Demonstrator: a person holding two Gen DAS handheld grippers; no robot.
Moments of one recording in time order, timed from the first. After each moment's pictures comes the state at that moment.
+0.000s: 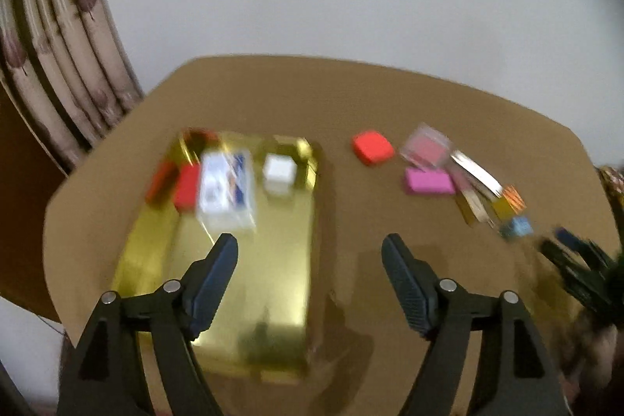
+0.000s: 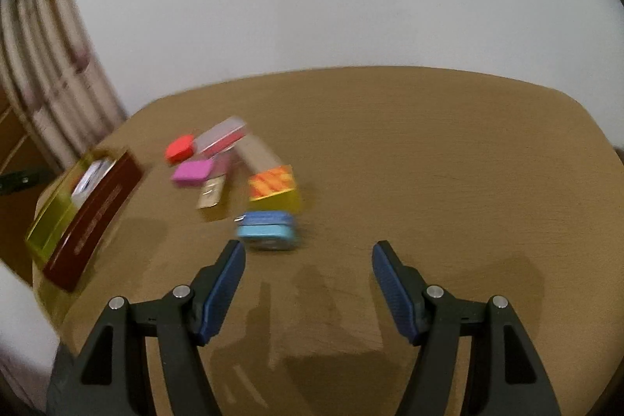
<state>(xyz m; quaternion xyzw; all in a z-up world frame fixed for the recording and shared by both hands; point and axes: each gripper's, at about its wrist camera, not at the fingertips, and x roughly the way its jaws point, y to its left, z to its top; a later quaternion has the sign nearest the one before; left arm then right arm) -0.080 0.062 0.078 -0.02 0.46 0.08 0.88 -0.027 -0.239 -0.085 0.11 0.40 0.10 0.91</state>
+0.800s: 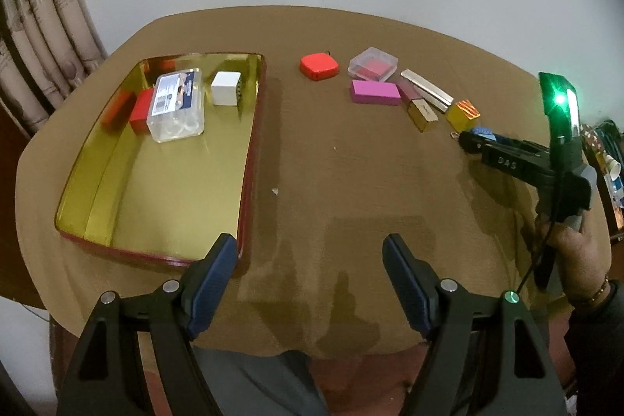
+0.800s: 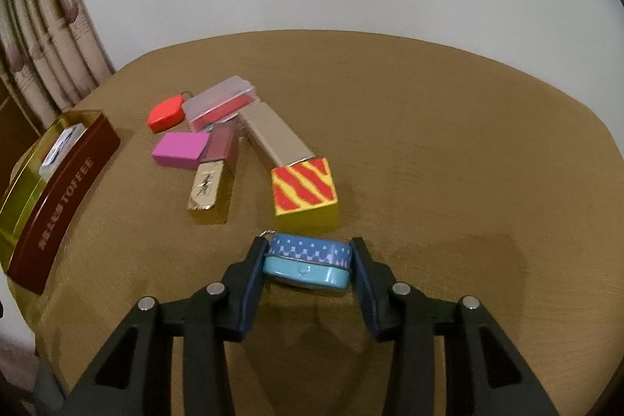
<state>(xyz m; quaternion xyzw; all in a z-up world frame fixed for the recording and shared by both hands) -0.129 0.036 0.045 -0.03 0.51 0.02 0.86 0.014 -0.213 -0.098 0.08 0.44 0.10 0.89</state>
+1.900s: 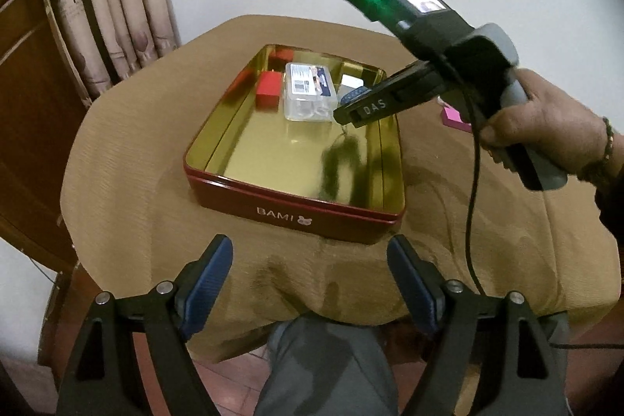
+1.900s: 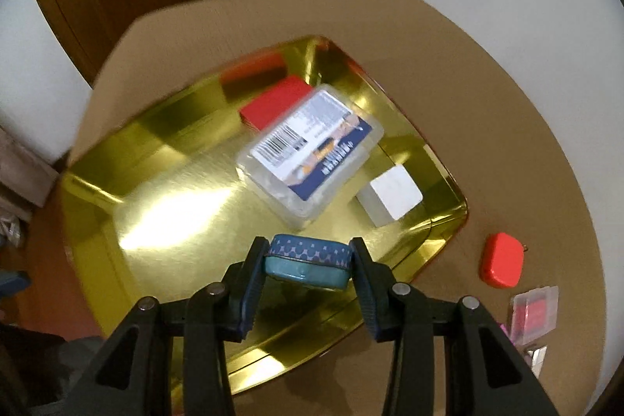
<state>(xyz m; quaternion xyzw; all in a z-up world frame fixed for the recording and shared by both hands) -0.193 0.133 0.056 -0.07 0.47 0.10 0.88 0.065 0.093 -0.018 -0.21 0.49 0.36 0.77</state>
